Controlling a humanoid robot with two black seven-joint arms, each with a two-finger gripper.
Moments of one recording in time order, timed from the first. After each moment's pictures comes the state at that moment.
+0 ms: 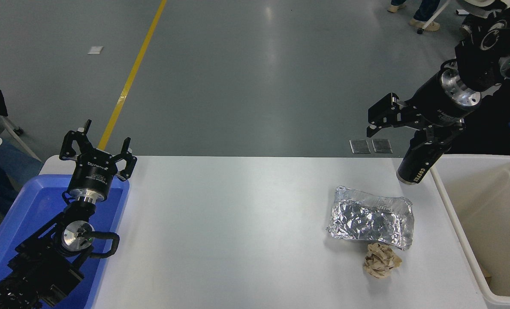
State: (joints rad) left arm -0.54 0.24 -0.94 -0.52 0.00 -0.56 -0.50; right arm 2.03 -0.42 -1.16 1.10 -0.05 0.79 -0.05
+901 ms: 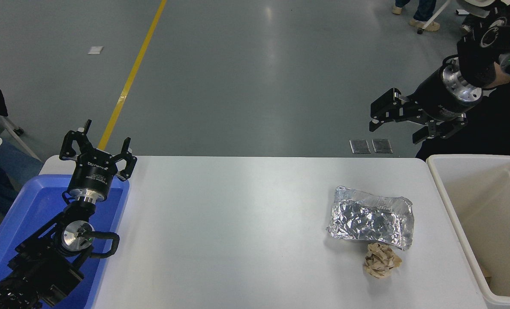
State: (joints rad) left arm -0.54 0.24 -0.94 -0.52 0.00 -0.56 -0.50; right arm 2.00 -0.41 -1.16 1.03 -0.06 0.79 -0.05
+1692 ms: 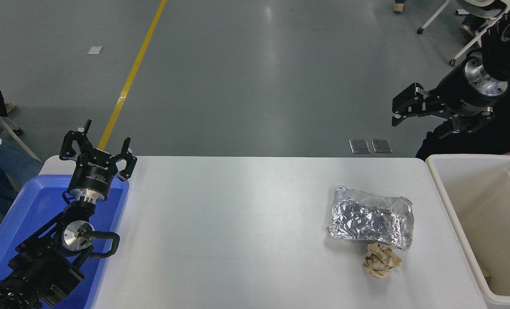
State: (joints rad) left arm -0.54 0.24 -0.94 -0.52 0.00 -0.56 -0.50; right arm 2.05 -0.42 -1.30 1.03 -0.04 0.79 -0.05
